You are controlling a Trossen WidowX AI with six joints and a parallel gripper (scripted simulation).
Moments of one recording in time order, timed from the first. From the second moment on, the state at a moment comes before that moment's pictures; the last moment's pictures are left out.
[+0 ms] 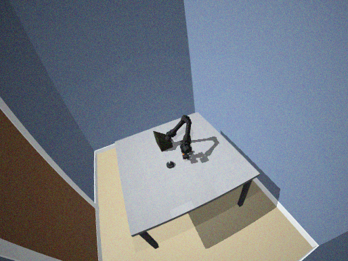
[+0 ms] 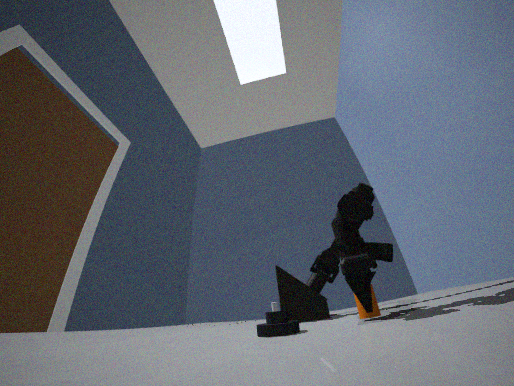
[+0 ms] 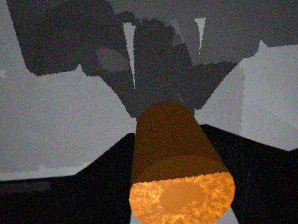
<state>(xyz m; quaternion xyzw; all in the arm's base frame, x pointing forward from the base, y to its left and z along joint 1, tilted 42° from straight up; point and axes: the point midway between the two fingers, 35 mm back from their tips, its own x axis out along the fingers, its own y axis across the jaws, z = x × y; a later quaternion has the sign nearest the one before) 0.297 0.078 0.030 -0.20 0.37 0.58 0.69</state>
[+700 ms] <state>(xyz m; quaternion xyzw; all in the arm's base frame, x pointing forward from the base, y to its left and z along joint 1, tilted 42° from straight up) 0.297 0.083 0.026 -0.20 0.37 0.58 0.69</state>
